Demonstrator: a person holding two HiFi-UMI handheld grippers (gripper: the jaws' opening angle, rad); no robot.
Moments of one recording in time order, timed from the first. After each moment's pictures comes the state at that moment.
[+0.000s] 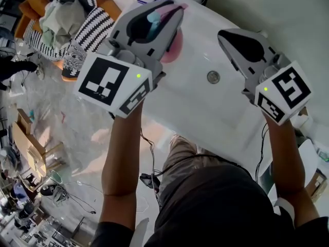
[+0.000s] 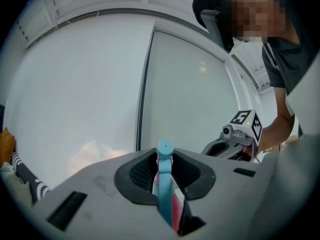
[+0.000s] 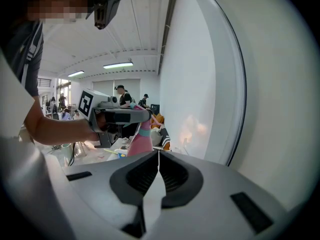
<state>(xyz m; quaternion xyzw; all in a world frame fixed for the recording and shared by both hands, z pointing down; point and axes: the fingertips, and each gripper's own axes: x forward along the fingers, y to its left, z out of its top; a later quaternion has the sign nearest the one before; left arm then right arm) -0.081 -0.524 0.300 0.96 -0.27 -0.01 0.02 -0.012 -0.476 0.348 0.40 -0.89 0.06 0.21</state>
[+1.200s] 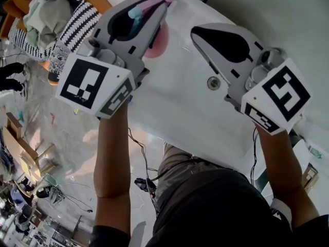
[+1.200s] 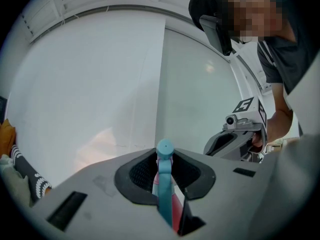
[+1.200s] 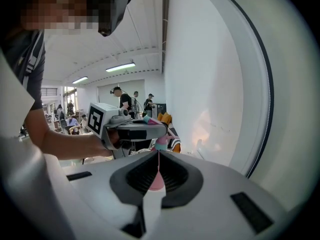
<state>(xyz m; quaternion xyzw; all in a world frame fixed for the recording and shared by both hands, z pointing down) -0.114 -0.599 0.351 0.96 -0.28 -0.01 0.04 -0.080 -0.538 0.371 0.35 -0.91 0.09 0.20</state>
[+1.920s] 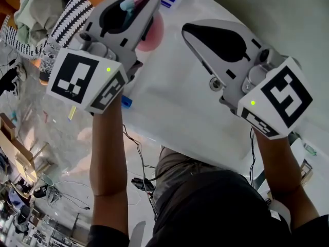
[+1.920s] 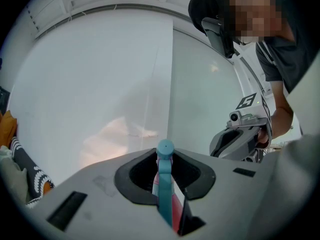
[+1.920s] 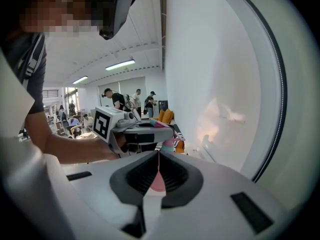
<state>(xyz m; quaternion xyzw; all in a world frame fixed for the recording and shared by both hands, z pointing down) -0.143 -0.644 0.389 0.96 -0.28 -0.02 0.06 -0.116 -0.572 0.397 0.34 -0.91 0.11 0.21</state>
